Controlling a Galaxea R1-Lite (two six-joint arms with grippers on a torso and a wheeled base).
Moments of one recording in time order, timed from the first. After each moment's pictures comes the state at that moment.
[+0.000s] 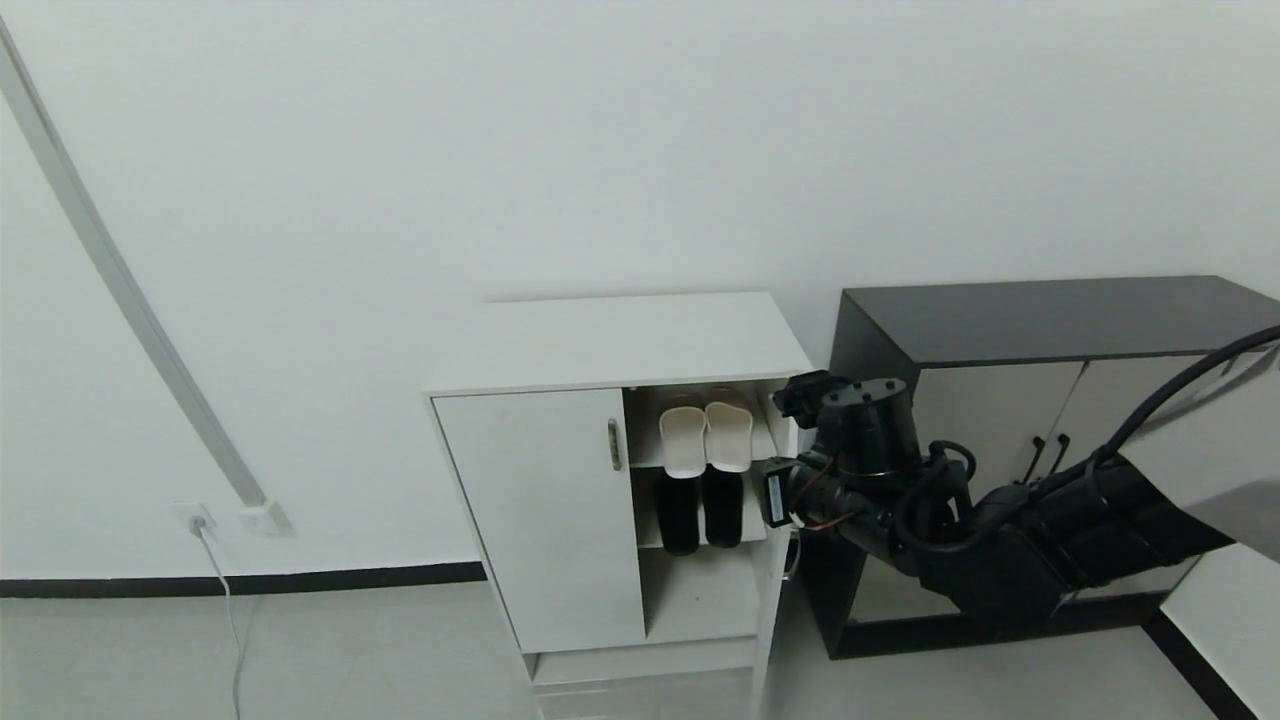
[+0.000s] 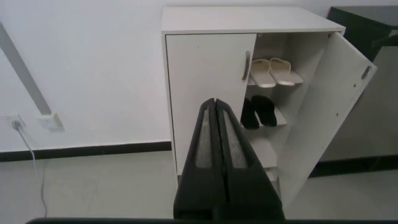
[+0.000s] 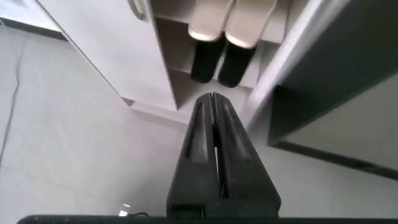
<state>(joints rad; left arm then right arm) 0.00 0.00 0.00 0.00 0.01 -0.02 0.67 2.05 -1.02 -0.64 -0.28 0.12</state>
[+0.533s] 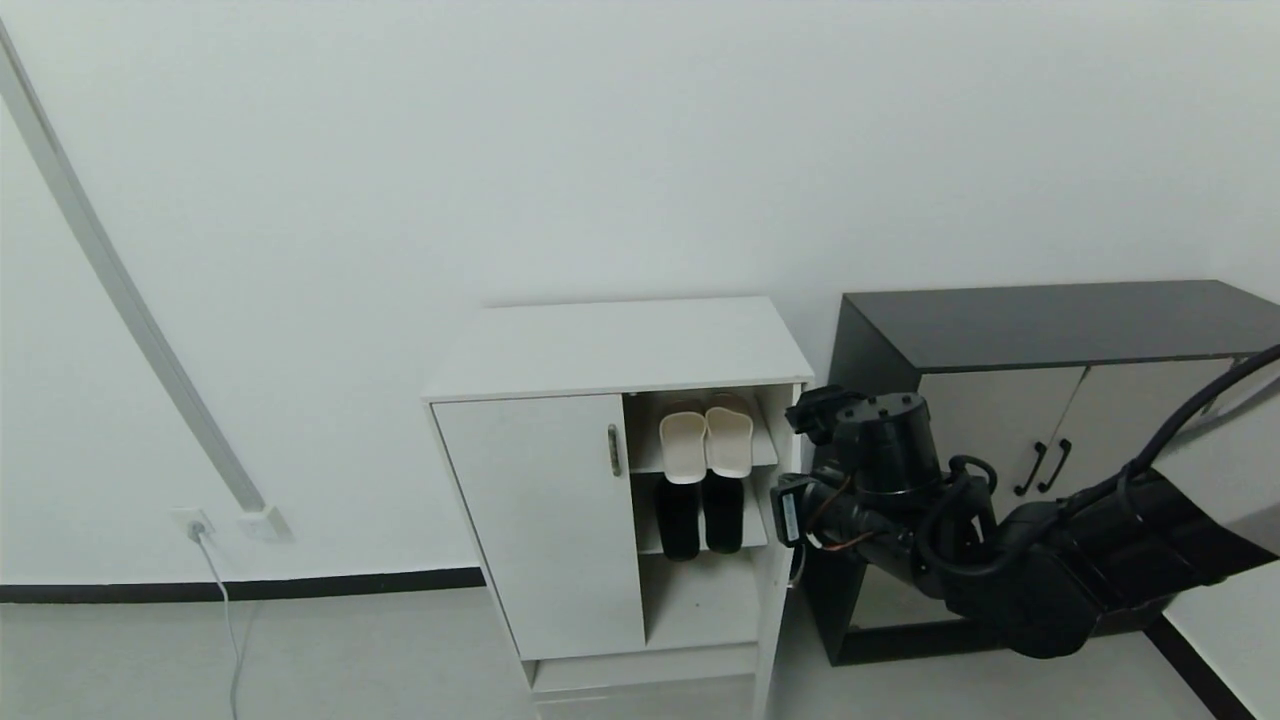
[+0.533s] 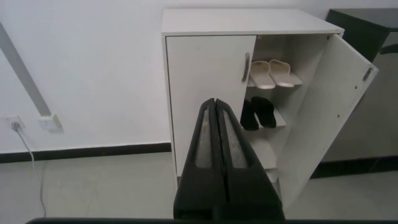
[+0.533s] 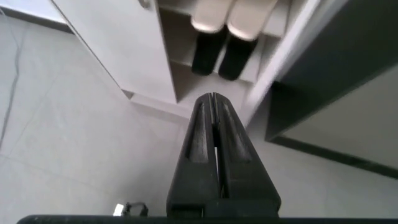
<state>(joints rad) 0.00 0.00 0.00 0.00 0.01 -0.02 0.67 2.01 -0.93 -0.65 -0.29 0.12</state>
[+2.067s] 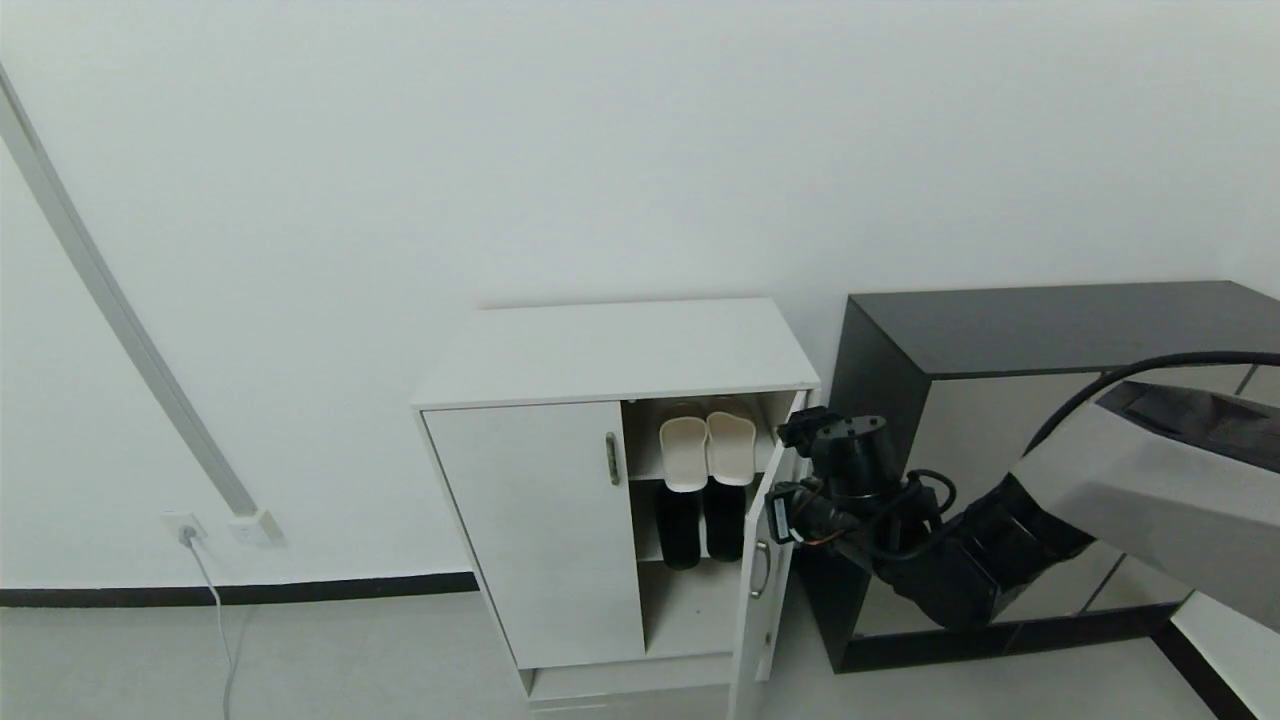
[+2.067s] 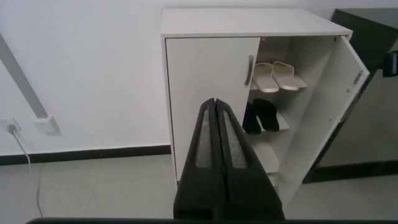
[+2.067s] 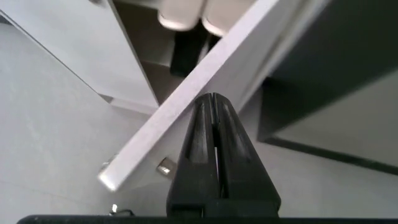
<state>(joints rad) 0.00 0.00 0.00 0.00 0.01 -0.02 0.59 2.23 -1.05 -0.75 -0.24 0.11</state>
